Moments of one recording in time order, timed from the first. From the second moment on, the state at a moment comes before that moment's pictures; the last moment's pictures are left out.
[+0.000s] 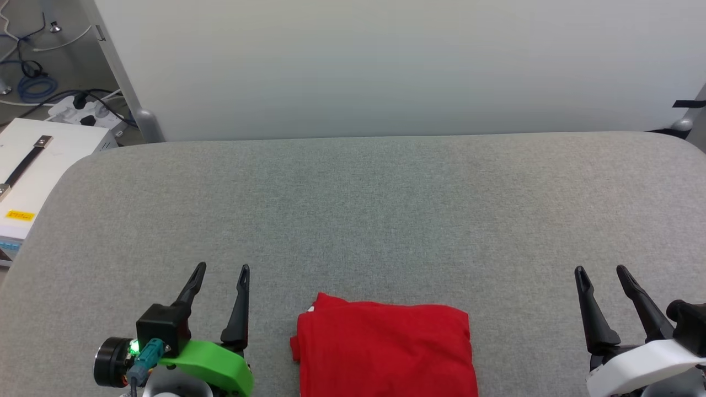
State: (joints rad) left arm -0.06 0.46 -0.50 0.04 -0.55 0.27 -0.26; right arm 0.14 -0.14 -0.03 -0.14 0.32 0.13 -0.01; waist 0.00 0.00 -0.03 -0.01
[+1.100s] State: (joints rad) left arm -0.14 0.36 -0.39 0.01 -0.49 0.23 -0.26; right arm 0.10 -0.24 0.18 0.00 0.78 0.13 0.60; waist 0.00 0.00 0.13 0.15
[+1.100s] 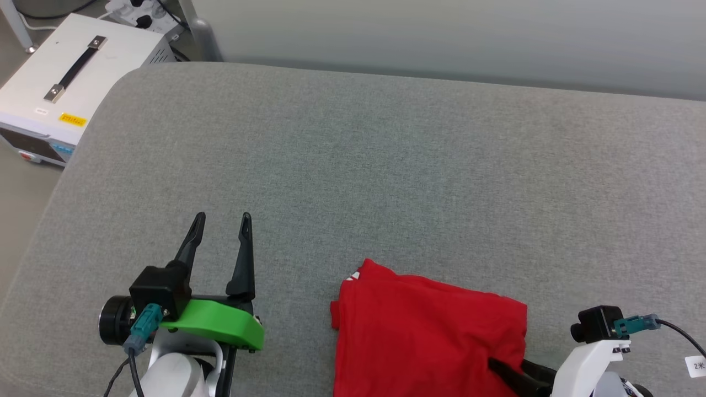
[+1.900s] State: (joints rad) left arm -0.14 0.28 -0.33 0.06 -0.42 0.16 -0.26; right arm 0.03 -0.28 0.24 0.02 0.80 0.13 0.63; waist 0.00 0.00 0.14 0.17
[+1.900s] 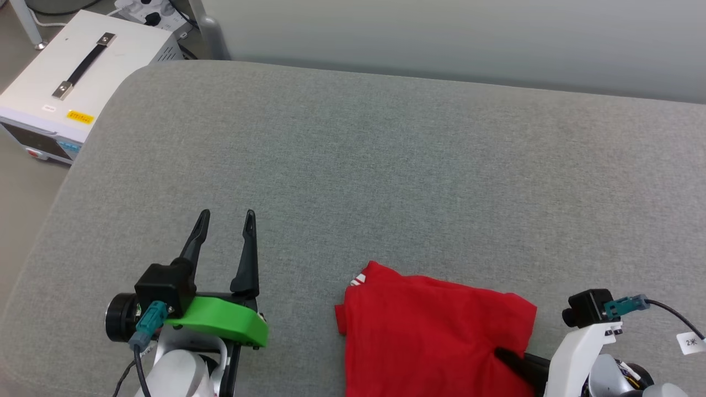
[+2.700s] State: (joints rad) left arm -0.21 0.33 -0.35 -0.01 -0.34 0.14 -0.21; right arm -0.18 -0.43 0.11 0.08 0.67 0.13 0.60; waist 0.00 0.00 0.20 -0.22
